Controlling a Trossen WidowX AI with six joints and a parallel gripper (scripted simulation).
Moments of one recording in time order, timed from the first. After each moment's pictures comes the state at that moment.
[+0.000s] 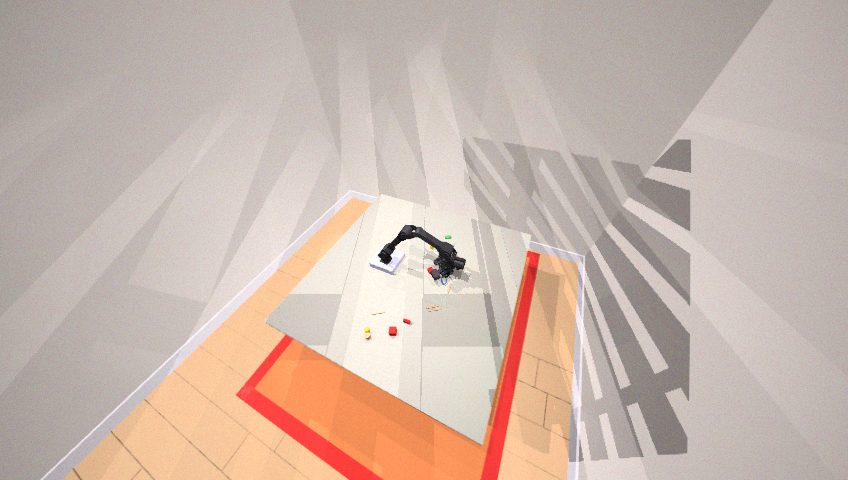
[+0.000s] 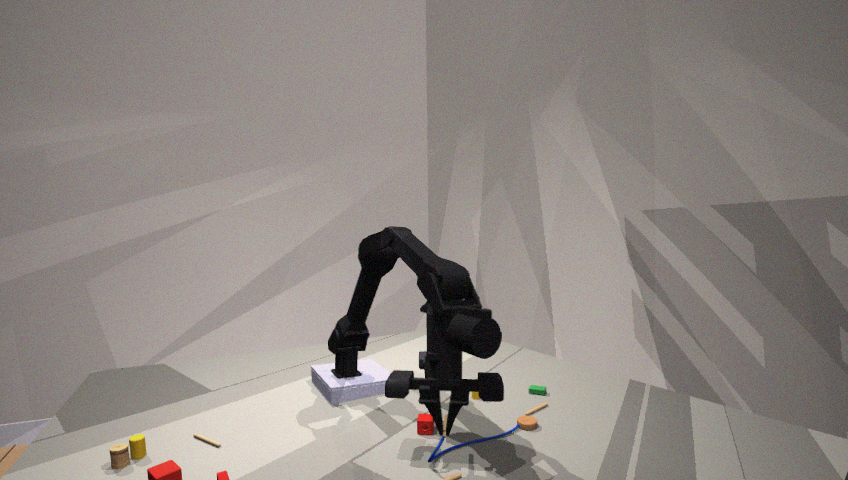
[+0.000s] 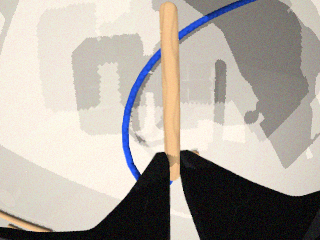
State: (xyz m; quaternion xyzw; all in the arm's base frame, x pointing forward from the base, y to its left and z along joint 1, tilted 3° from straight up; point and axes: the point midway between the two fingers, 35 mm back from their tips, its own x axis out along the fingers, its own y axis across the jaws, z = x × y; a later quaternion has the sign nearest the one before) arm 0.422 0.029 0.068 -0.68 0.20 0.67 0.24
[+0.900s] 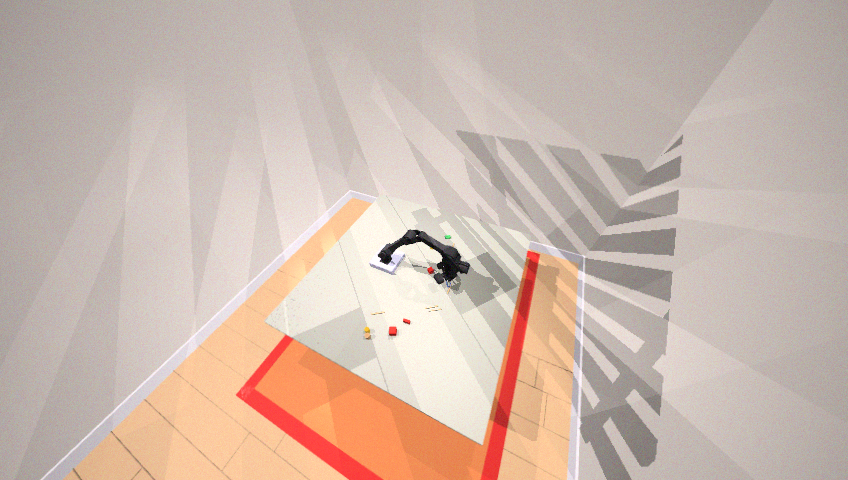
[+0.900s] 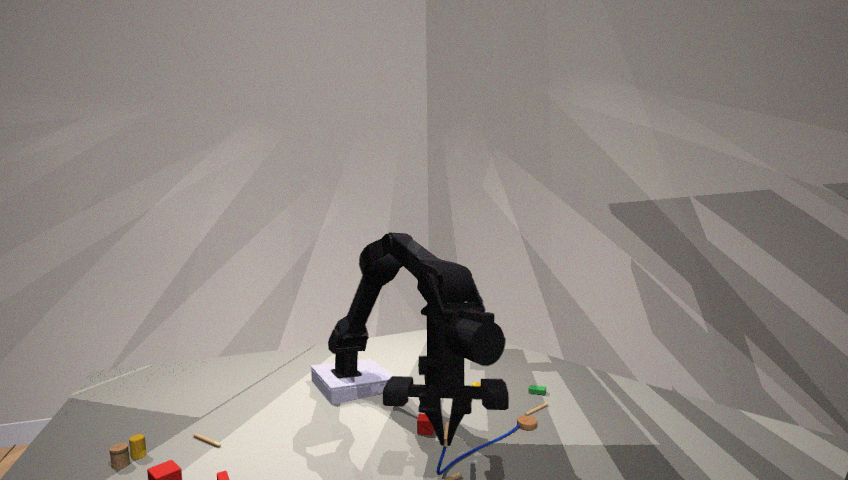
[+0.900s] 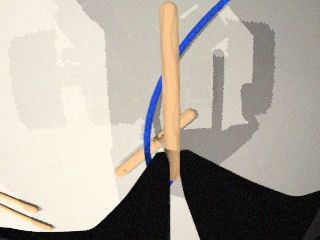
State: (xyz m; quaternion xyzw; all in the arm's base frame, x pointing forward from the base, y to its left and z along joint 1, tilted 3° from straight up) arm 0.451 0.013 0.071 -0.68 0.20 0.66 0.24
